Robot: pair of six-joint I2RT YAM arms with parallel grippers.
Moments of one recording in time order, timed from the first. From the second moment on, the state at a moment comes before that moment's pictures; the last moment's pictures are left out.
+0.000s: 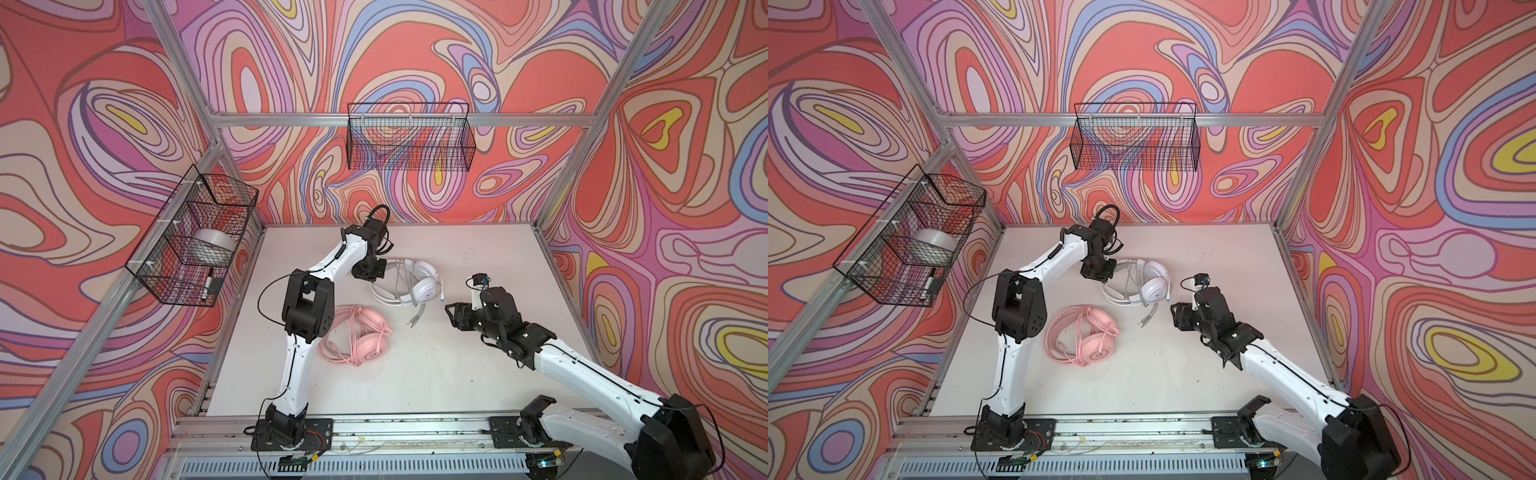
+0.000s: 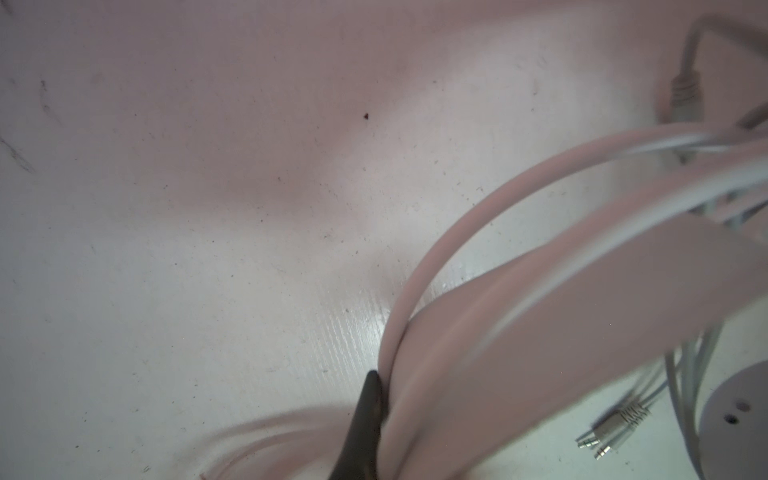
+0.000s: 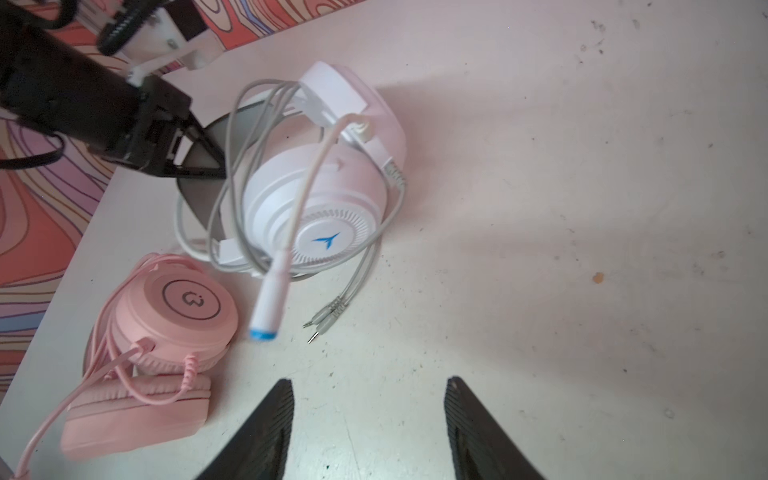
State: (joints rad) left arm -0.41 2.26 2.01 -1.14 0.02 -0.26; right arm 0.58 1.03 0.60 -0.19 0.04 0.51
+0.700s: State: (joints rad) left arm -0.40 2.30 2.05 -1.15 -0.01 -0.31; right arm 0.77 1.54 0.84 -0.17 0.18 0.64
